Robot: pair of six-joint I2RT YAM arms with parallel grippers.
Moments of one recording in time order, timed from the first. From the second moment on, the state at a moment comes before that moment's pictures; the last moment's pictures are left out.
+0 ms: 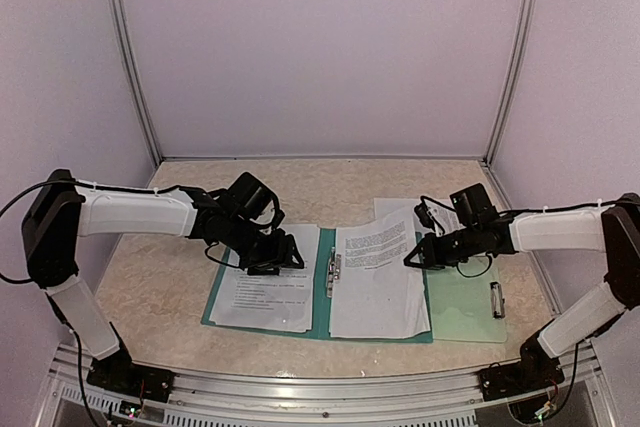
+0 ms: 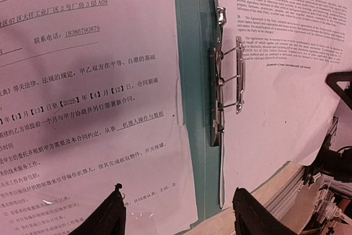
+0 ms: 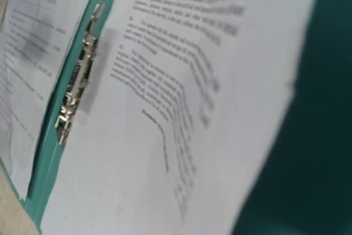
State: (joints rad) left arm -0.78 1.70 1.09 -0.40 0.28 -0.75; right arm 0.45 1.45 0.70 -0.13 -0.52 0.35
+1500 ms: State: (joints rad) left arm -0.79 1.72 1.12 -0.42 0.28 -0.75; right arm 0.45 1.47 0.76 -0.24 -0.35 0.30
